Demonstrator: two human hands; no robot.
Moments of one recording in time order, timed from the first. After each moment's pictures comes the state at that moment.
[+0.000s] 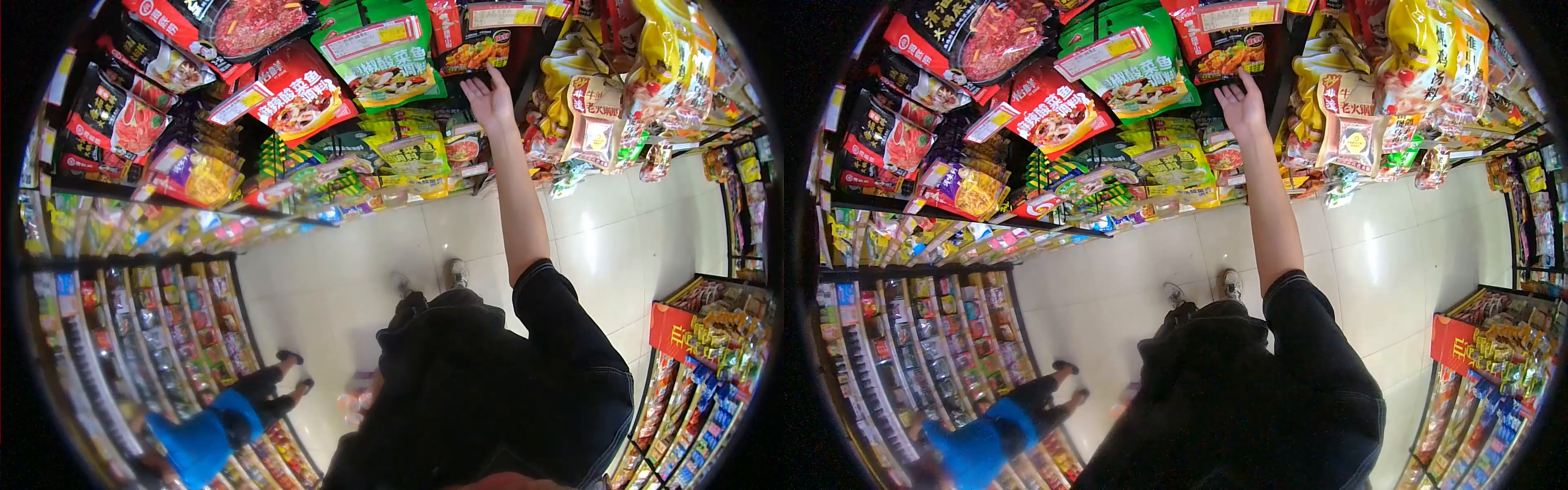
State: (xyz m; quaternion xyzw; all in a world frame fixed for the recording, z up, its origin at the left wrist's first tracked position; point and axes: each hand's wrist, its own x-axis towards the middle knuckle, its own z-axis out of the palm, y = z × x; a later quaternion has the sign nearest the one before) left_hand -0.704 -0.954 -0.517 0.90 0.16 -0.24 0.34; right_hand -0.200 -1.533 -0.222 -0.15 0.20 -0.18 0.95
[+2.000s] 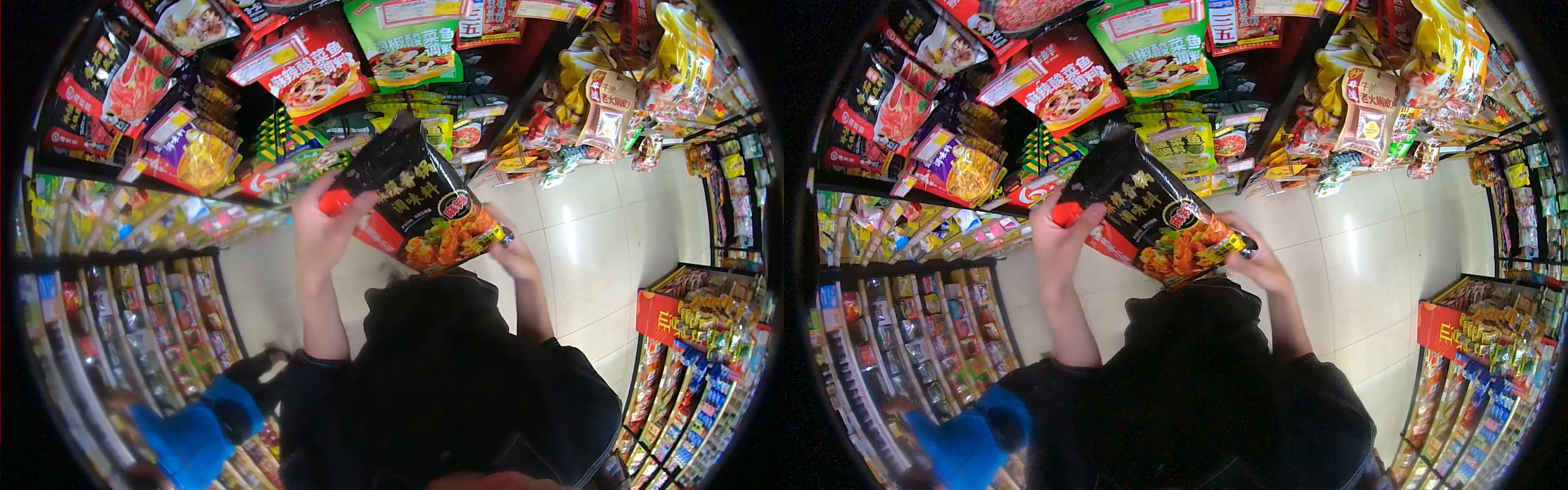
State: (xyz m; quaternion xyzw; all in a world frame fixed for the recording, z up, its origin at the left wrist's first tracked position) left_hand -0.353 -1.138 -0.071 0.75 -0.13 -0.07 0.65; right_hand -0.488 -1.401 -0.197 -0.52 -0.01 0.02 0.85
